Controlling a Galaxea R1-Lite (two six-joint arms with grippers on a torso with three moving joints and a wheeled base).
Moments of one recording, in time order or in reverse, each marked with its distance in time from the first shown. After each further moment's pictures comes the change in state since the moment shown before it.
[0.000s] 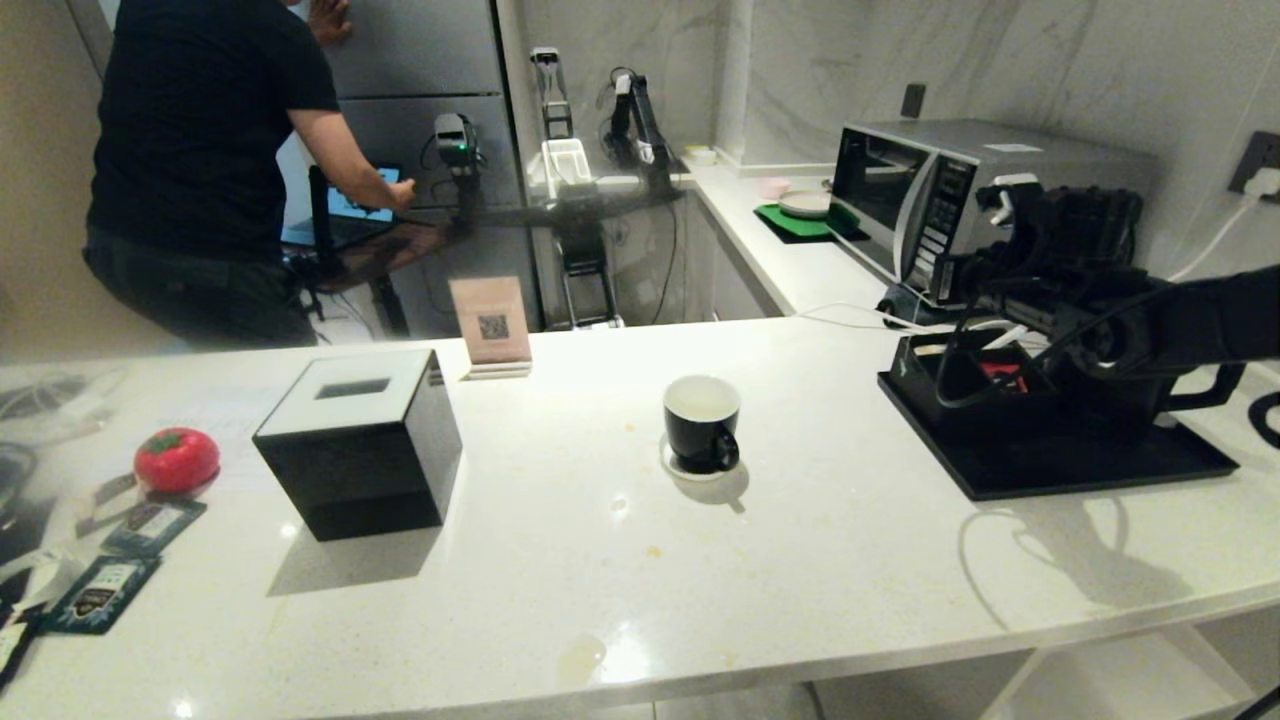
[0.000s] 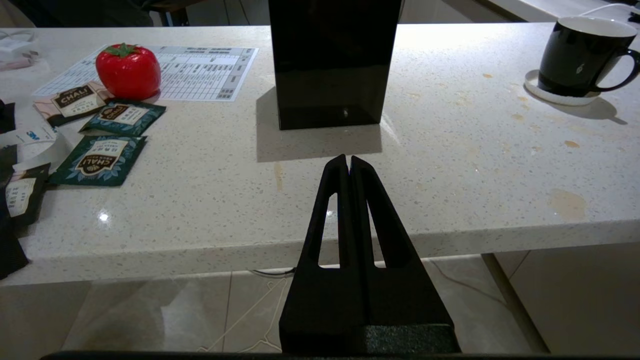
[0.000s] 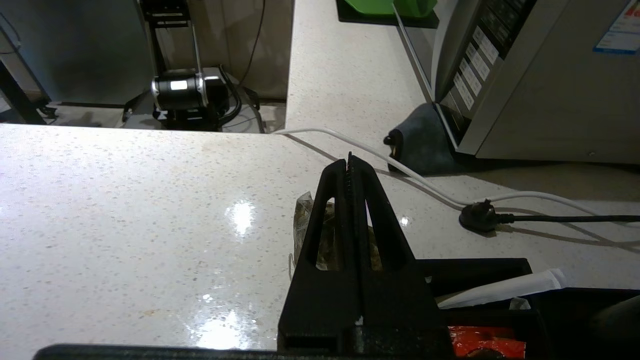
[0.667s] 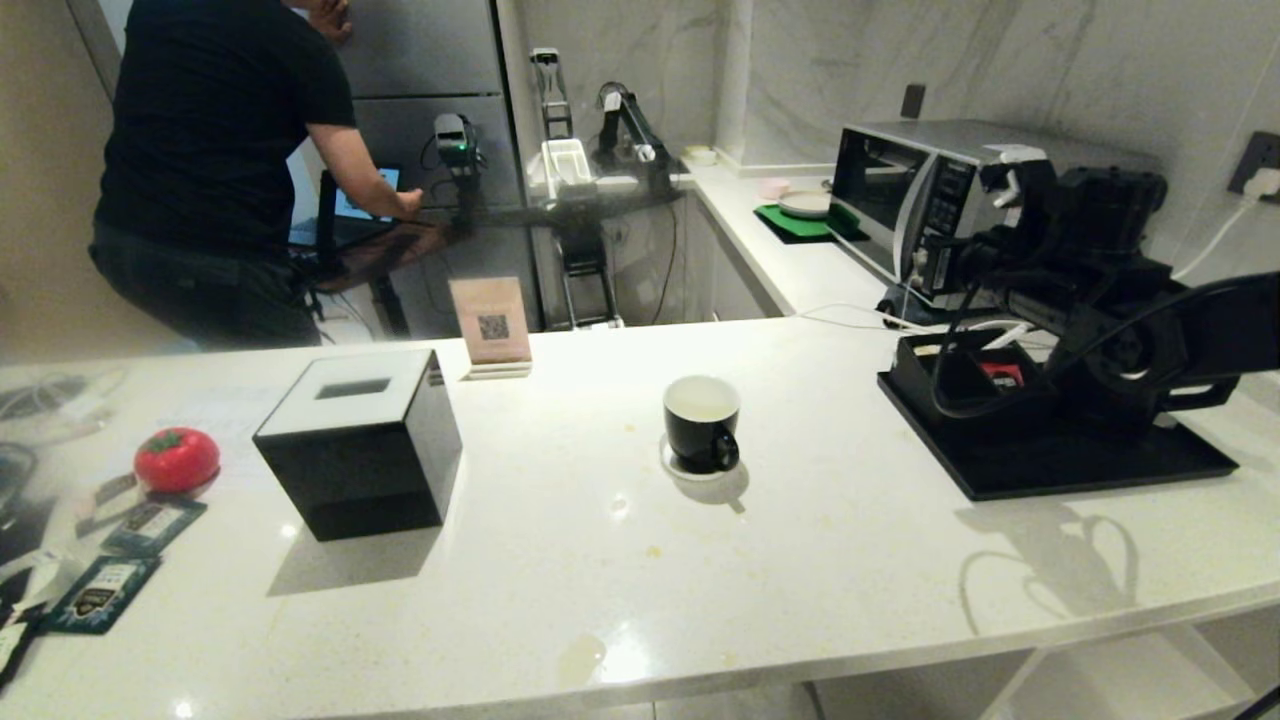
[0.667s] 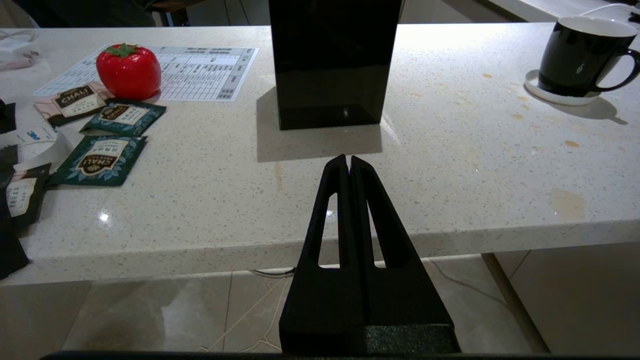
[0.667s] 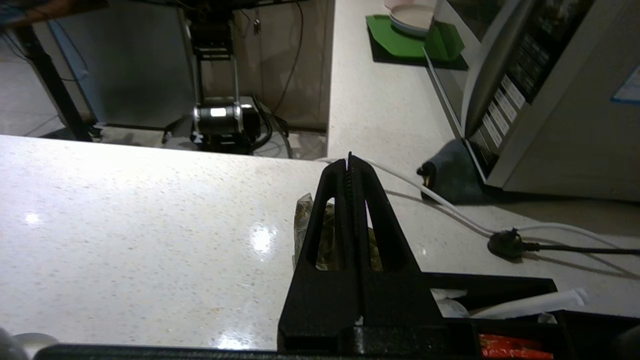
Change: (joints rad) left arm 0.000 0.000 0.000 0.000 0.001 0.001; right arm 0.067 -0.130 0.163 -0.112 0.008 0.007
